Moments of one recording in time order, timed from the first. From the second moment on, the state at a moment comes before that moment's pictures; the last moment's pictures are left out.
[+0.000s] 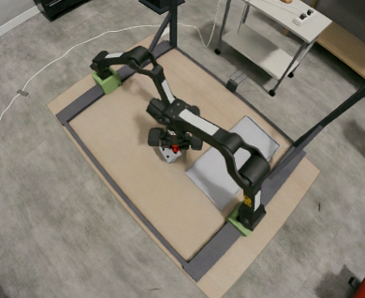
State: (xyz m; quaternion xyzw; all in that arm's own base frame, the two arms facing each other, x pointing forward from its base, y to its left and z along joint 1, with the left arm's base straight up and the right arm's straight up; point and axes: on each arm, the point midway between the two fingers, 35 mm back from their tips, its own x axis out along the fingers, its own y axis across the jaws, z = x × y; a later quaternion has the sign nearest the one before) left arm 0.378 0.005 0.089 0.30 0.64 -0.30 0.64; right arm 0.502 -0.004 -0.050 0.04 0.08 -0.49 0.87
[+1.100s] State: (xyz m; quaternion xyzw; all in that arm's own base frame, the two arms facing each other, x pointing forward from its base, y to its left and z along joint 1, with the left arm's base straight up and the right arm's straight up) left arm 0.378 0.004 0.090 0.30 0.64 -0.30 0.64; right arm 0.502 -0.004 -0.050 0.04 0.08 -0.49 0.87
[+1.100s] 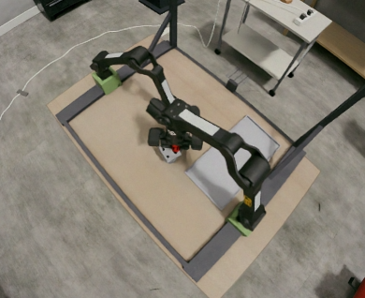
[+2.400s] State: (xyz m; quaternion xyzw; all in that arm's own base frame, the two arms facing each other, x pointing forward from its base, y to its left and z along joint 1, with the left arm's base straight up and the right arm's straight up) left arm 0.378 0.004 0.093 0.30 0.64 -0.31 0.64; right arm 0.502 -0.004 -0.050 0.04 0.08 -0.49 0.87
